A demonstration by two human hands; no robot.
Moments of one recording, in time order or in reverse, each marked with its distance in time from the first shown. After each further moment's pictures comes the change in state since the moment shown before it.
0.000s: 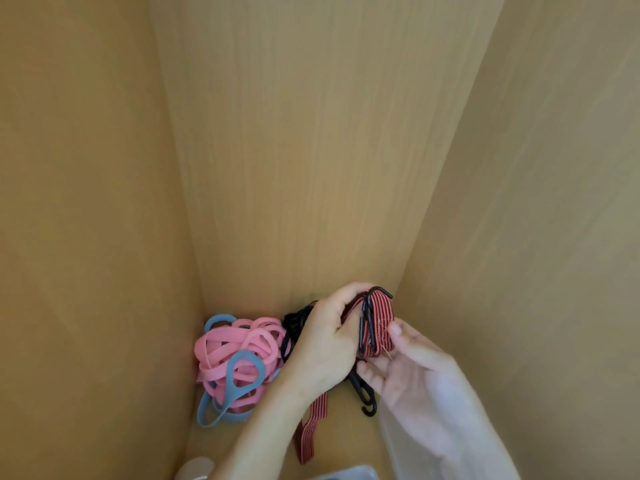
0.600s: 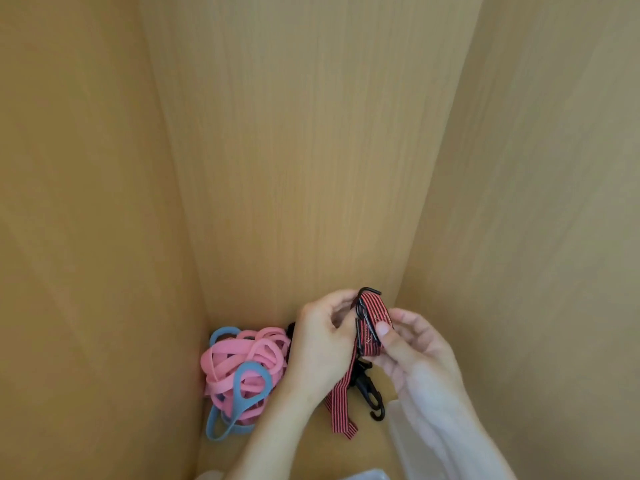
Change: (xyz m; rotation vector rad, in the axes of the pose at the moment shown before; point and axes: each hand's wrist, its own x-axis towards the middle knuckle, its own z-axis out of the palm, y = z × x) left_hand -0.002 -0.003 -0.001 -0.055 0.130 0.018; right_hand 0.007 0.009 0.003 -0.234 0.154 -0.321
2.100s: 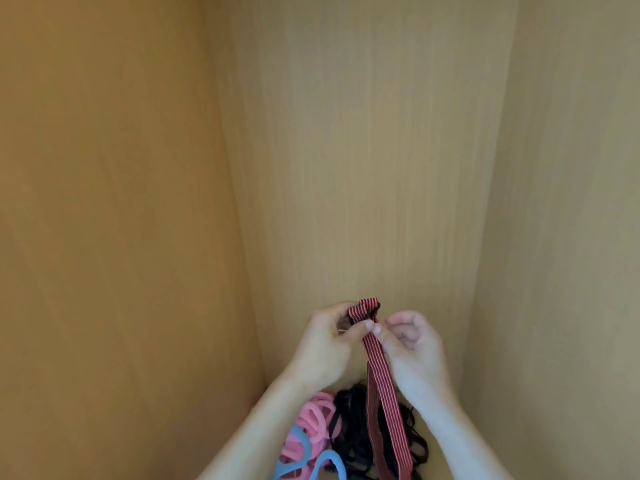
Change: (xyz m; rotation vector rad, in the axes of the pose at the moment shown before) left_hand 0.066 0.047 -0.016 0.324 0.105 0.009; right_hand 0.106 -0.024 0.026 -0.405 -0.141 -0.327
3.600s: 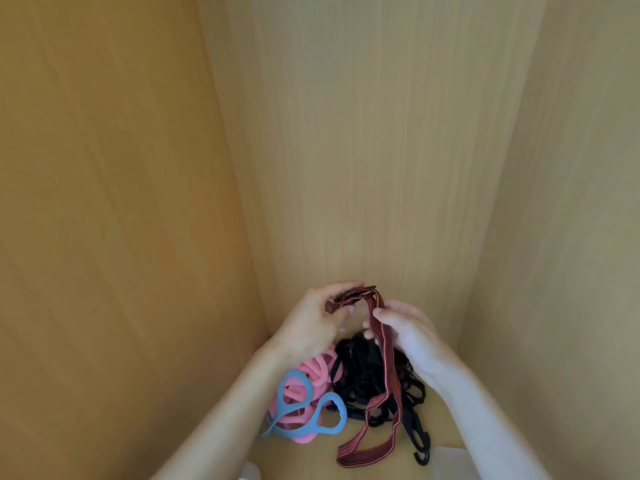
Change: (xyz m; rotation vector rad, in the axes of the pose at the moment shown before) left_hand -0.025 -0.040 -0.018 0.145 -0.160 -0.124; right_hand -0.010 0.036 -0.016 0.024 -0.402 0.353
